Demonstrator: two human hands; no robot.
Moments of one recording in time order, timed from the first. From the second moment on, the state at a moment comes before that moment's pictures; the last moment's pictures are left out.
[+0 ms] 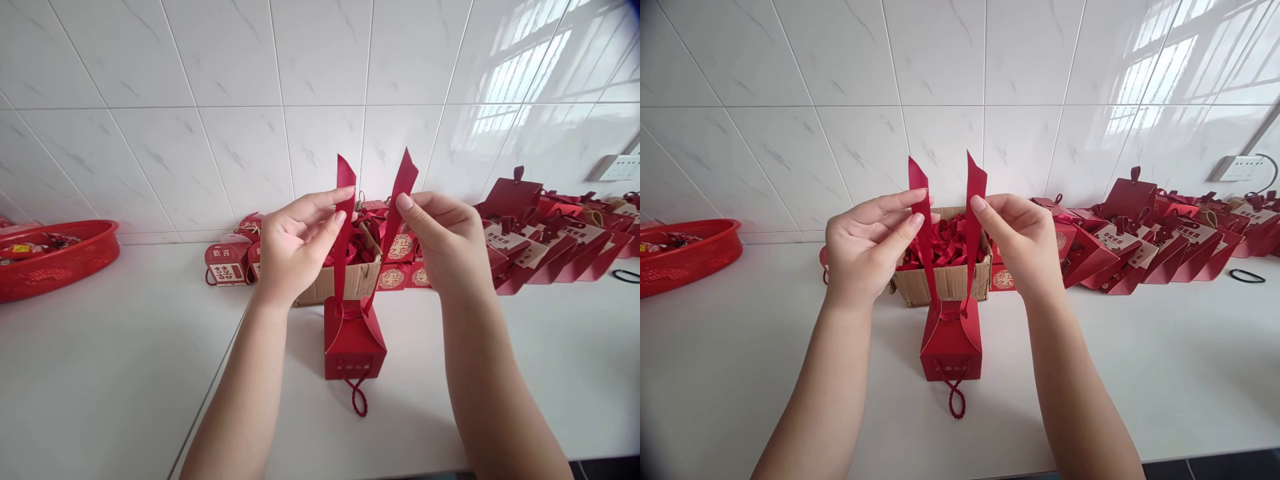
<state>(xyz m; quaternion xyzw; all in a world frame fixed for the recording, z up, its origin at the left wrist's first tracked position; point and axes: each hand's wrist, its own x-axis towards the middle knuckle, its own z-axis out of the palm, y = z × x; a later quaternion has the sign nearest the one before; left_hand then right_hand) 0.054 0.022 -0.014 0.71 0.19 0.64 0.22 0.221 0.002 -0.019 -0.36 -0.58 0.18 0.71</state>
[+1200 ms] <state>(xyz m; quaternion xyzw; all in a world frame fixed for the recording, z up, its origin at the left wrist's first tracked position) 0.058 0.024 -0.014 0.69 0.17 0.66 0.23 0.220 0.003 -0.022 -0.31 -0.59 0.21 0.71</state>
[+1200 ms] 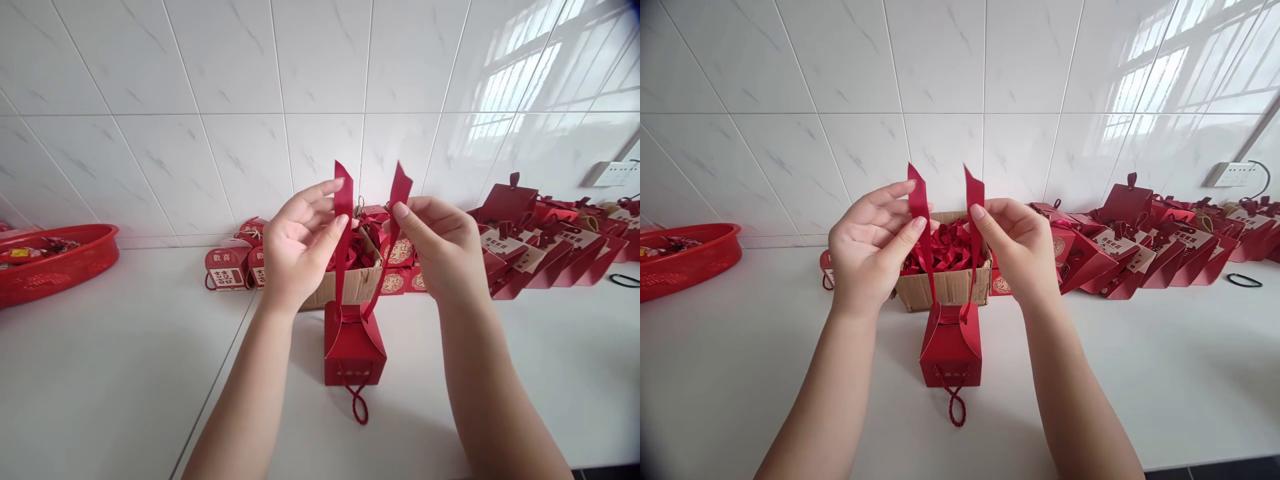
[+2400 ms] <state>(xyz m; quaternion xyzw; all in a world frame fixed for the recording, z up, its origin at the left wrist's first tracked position) 0.062 0.016 -0.014 0.70 0.20 0.64 0.25 0.207 0.001 -0.027 -0.25 -0.66 0.23 0.67</state>
